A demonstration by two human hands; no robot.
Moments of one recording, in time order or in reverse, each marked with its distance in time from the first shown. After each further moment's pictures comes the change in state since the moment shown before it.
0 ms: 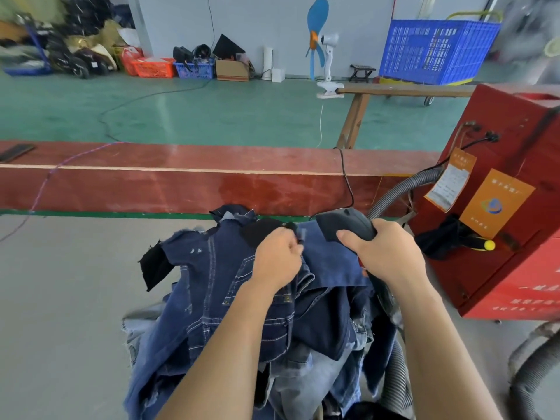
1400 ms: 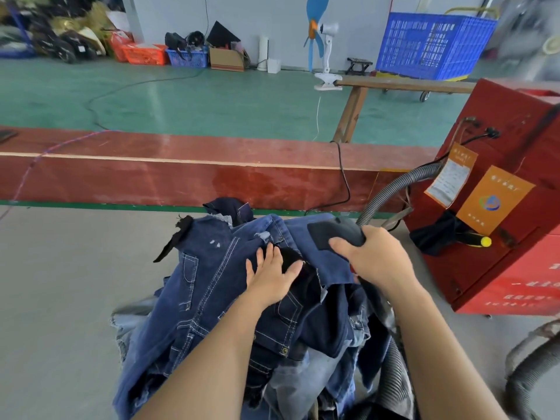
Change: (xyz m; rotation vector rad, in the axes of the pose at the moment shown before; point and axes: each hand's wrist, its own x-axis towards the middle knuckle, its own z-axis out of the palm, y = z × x) left_hand 0.002 -0.056 0.048 0.159 -0.340 -0.194; right_hand 0.005 0.009 0.020 -0.021 -0.111 -0.005
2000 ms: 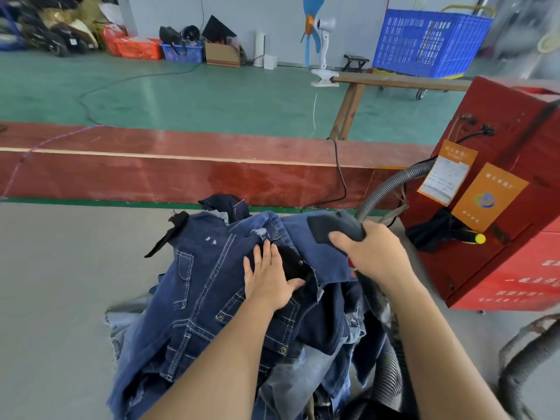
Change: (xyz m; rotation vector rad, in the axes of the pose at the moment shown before) left_hand -0.008 0.008 0.012 0.172 0.101 -0.018; right_hand 0.003 0.002 0.000 0.044 0.037 0.023
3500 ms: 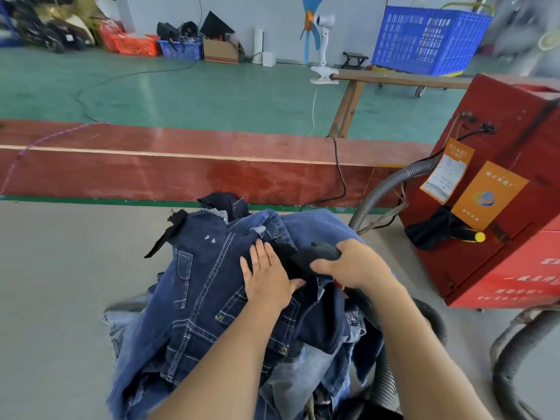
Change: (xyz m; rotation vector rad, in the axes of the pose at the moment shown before) left_hand -0.006 0.009 -0.002 0.135 -0.010 -0.110; right_hand -0.002 -0.004 0.022 -0.290 -0.319 0.009
